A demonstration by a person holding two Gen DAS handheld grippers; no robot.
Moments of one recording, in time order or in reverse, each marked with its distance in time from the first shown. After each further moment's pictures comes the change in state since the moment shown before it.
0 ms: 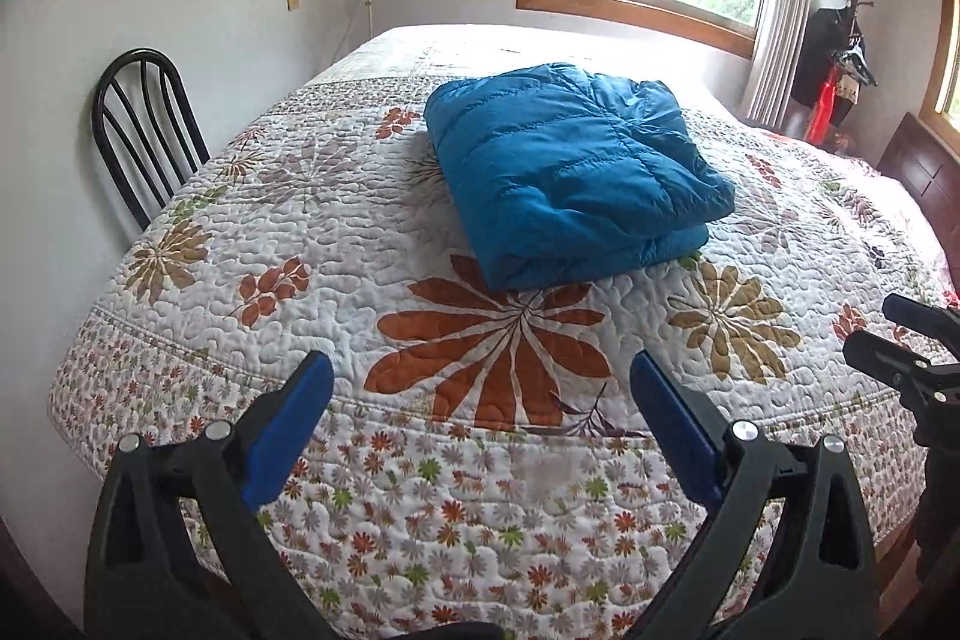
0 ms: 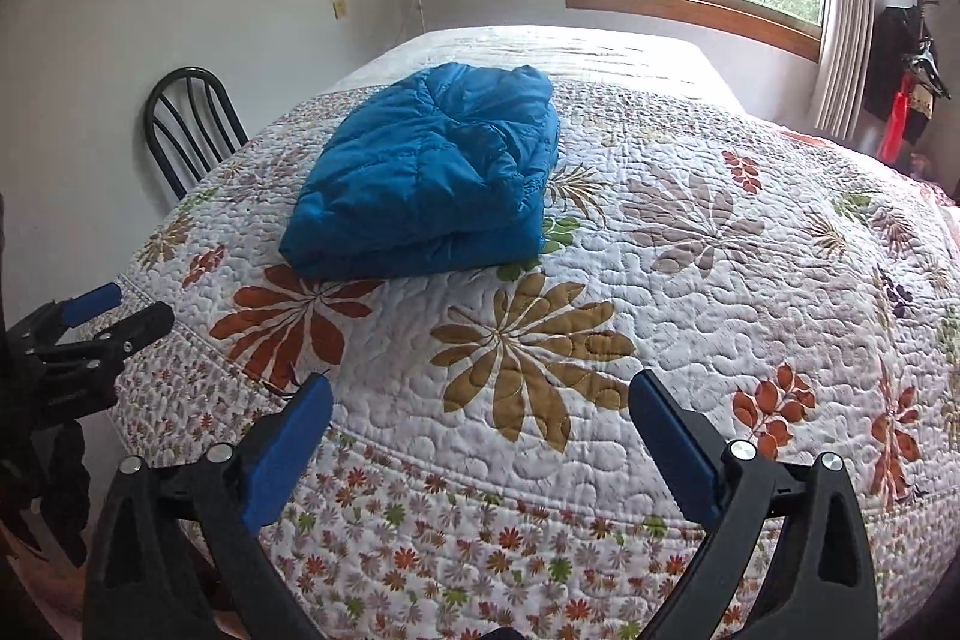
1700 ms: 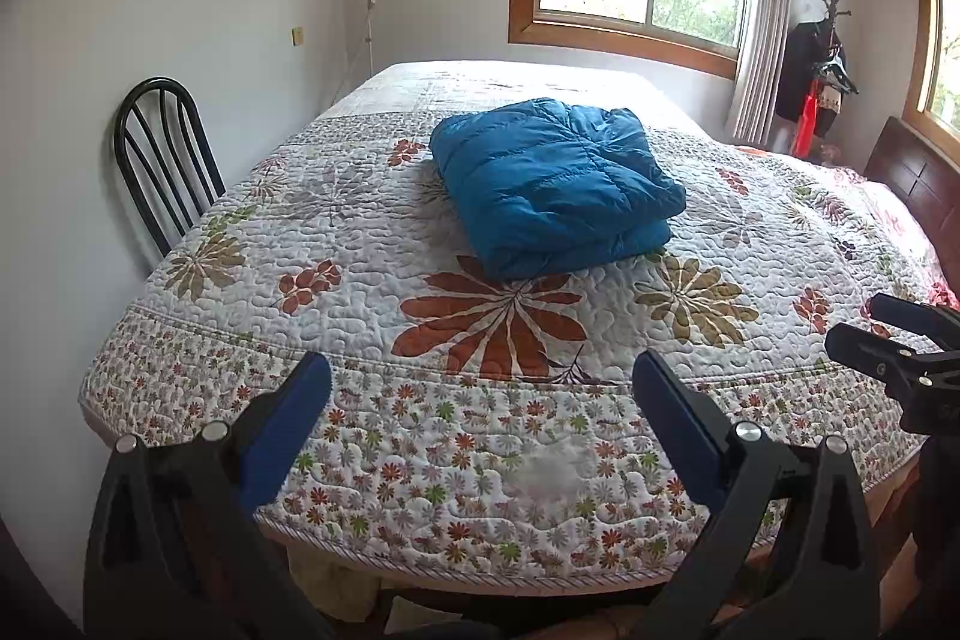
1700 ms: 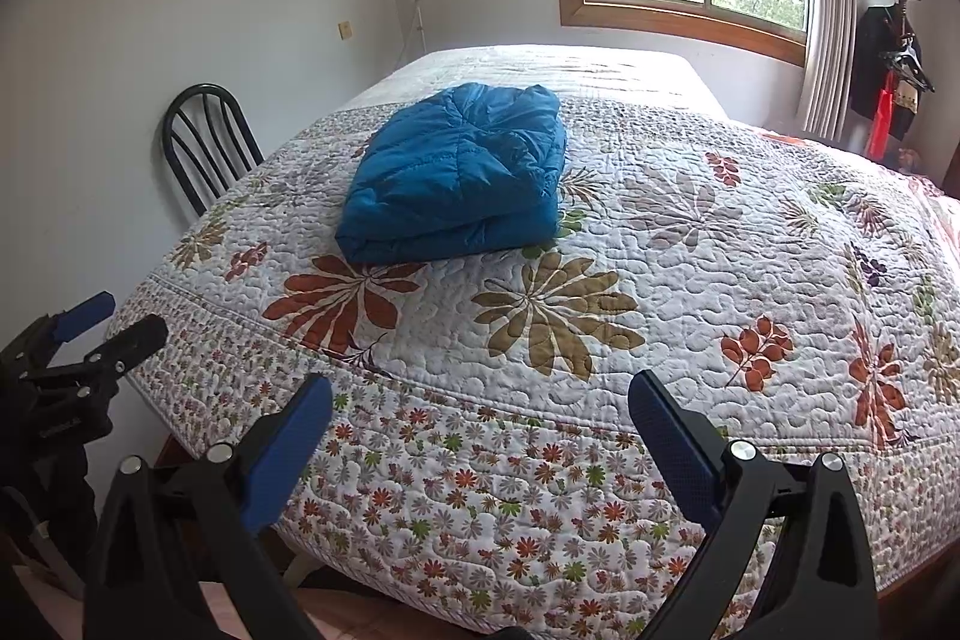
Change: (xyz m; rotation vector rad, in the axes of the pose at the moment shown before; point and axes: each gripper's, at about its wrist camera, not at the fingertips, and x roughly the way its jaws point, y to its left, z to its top) left arm -0.073 -0.002 -0.034 0.021 -0.083 0.001; right arm -0.058 0.021 -0.032 0.023 -0.049 0.016
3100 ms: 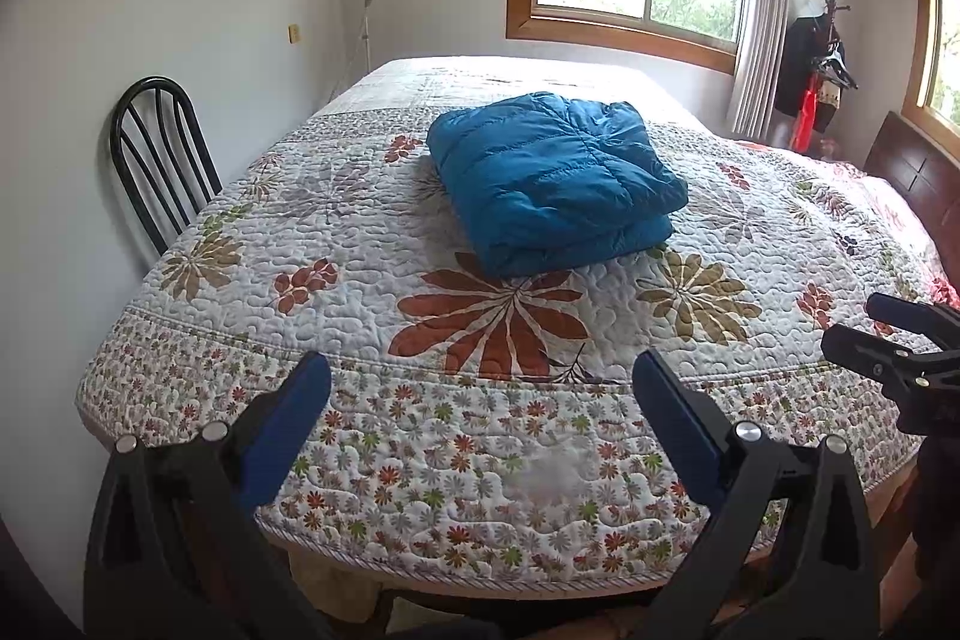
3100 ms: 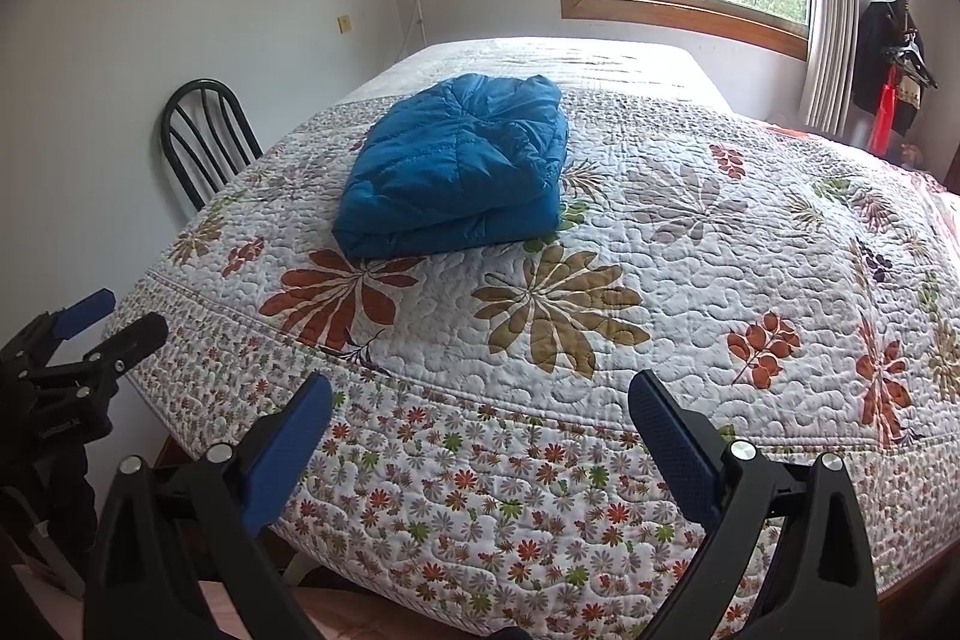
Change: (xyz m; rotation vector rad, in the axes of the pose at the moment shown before) left arm 0.008 0.001 0.000 0.007 0.009 -0.004; right arm 0.008 -0.001 0.000 0.002 0.013 0.002
